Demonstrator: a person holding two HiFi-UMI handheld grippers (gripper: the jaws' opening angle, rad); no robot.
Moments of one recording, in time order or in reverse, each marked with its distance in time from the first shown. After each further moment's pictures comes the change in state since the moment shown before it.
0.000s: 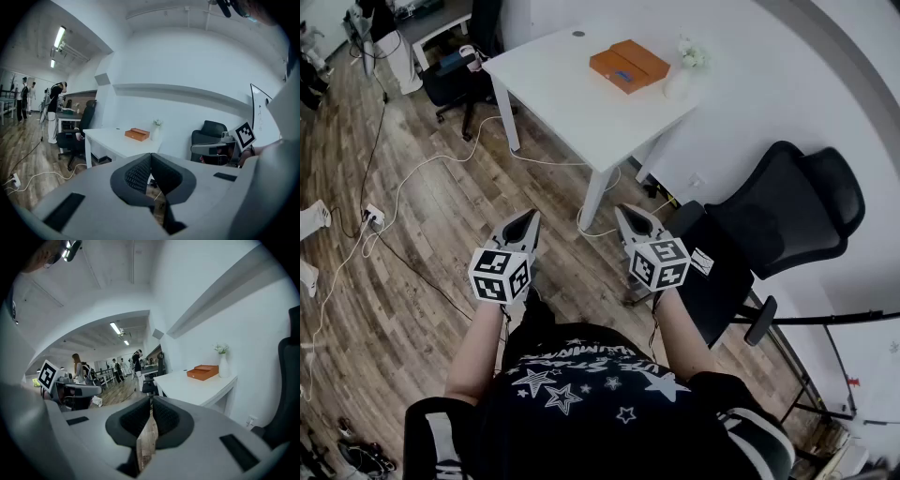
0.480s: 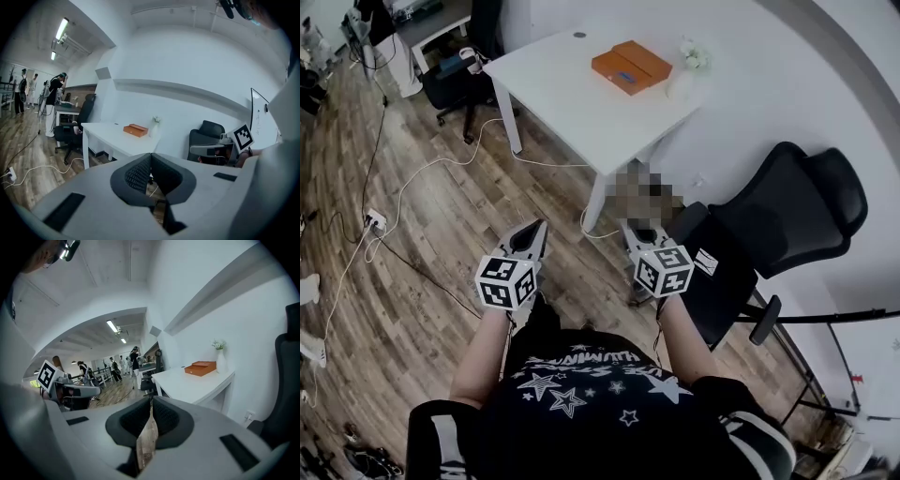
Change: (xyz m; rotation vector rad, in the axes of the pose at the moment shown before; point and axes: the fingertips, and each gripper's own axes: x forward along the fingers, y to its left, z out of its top) left arm -0.002 0.005 -0.016 -0.045 0.039 -0.043; right arm 0.001 0.004 -0.016 0.023 0.033 -0.037
